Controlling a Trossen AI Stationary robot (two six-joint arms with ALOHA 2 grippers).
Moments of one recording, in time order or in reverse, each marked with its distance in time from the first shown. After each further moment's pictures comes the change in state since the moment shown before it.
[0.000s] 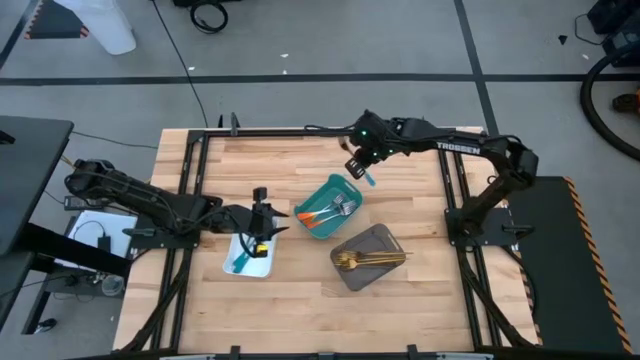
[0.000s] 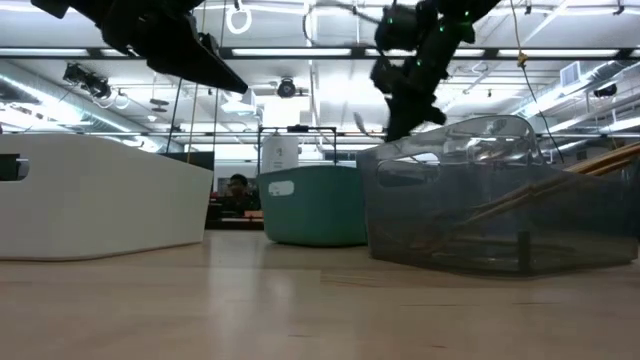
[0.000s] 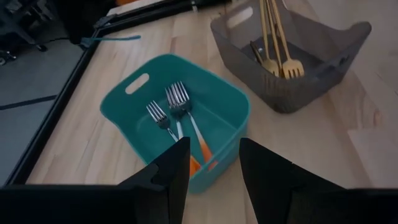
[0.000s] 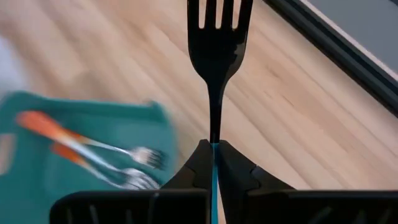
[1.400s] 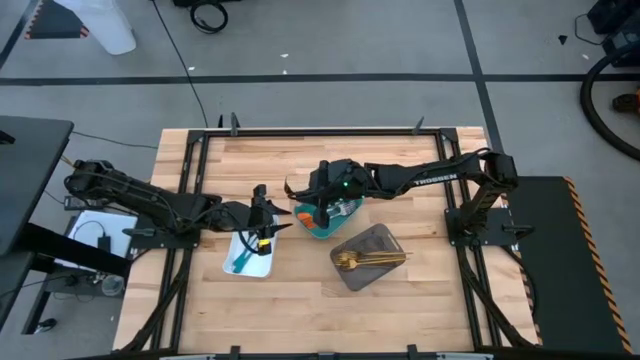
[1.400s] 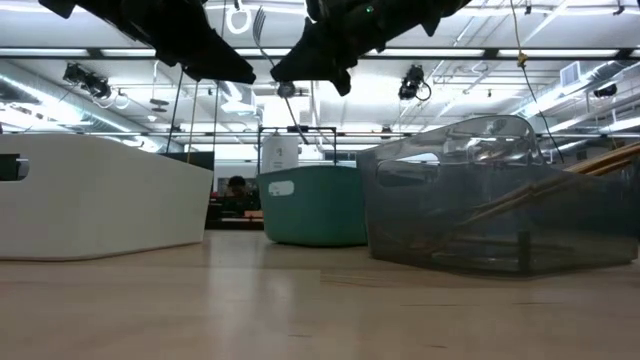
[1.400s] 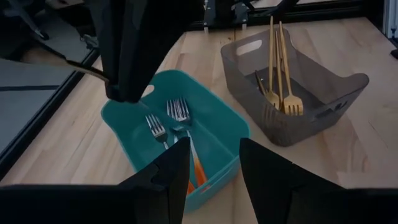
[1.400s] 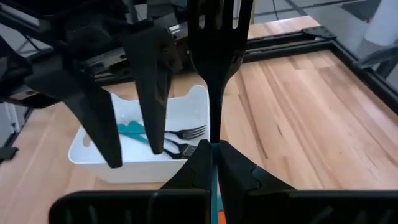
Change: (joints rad) left arm 0.016 0.000 0.000 0.077 0.000 -0.130; right arm 0.392 0.153 -0.013 0.750 -0.040 -0.197
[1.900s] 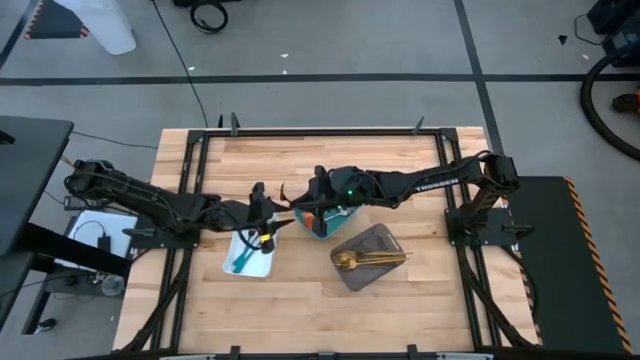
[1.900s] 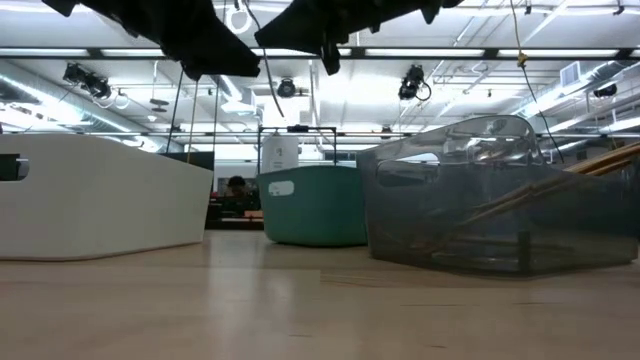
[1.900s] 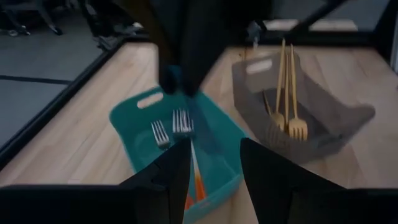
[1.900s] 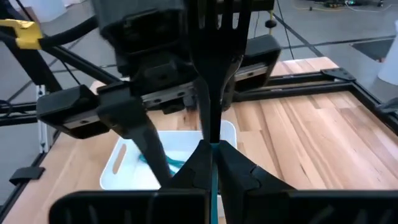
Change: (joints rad) left arm 0.001 0.000 0.000 0.042 -0.040 -0.085; right arm 0.064 0.000 0.000 0.135 0.021 -0.023
